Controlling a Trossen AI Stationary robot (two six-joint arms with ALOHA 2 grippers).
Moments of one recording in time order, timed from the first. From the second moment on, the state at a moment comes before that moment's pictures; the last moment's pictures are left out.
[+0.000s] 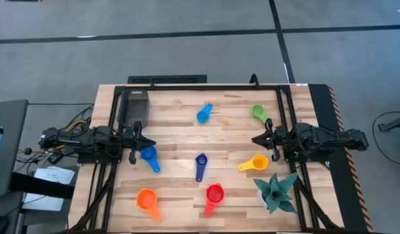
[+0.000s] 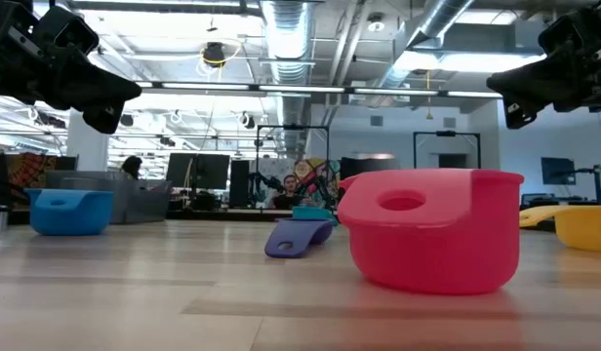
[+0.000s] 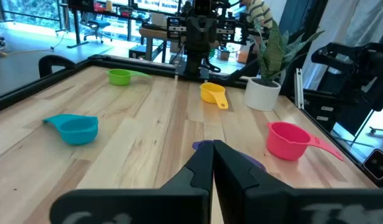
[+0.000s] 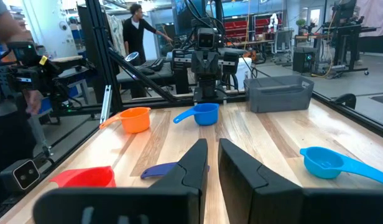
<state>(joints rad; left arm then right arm) -0.09 0.02 0.01 0.05 -0.12 -0.16 0.01 0.01 0.01 0.02 -0.02 0.11</state>
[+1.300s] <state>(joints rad) -0.09 0.43 0.34 -0.05 -0.74 -0.59 -0.07 0.02 0.05 0.29 0.58 0.55</state>
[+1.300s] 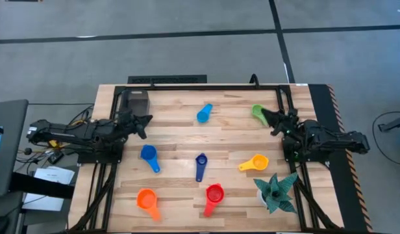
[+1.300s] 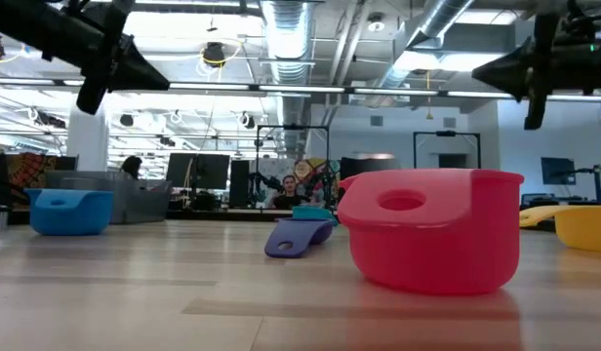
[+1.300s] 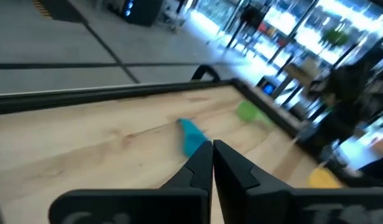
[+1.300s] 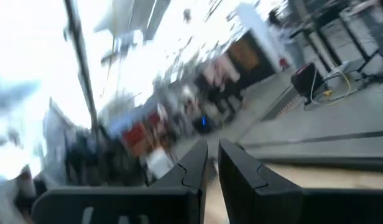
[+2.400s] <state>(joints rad) -0.02 0.66 0.71 -0.65 -0.63 -0.75 -0.28 0.87 0.52 0.36 0.39 0.76</state>
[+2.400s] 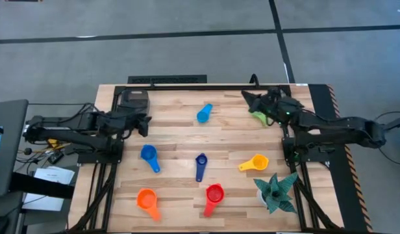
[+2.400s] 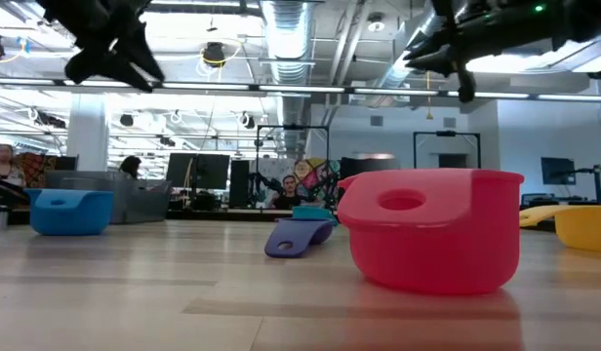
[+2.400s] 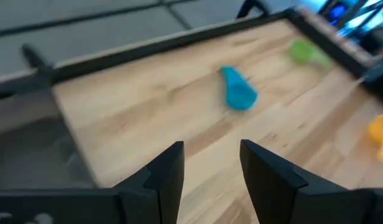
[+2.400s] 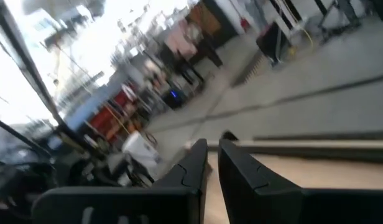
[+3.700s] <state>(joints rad) -0.16 0.87 0.71 -0.88 -0.09 -1.10 -0.07 1.18 0.93 -0.68 0.46 0.87</state>
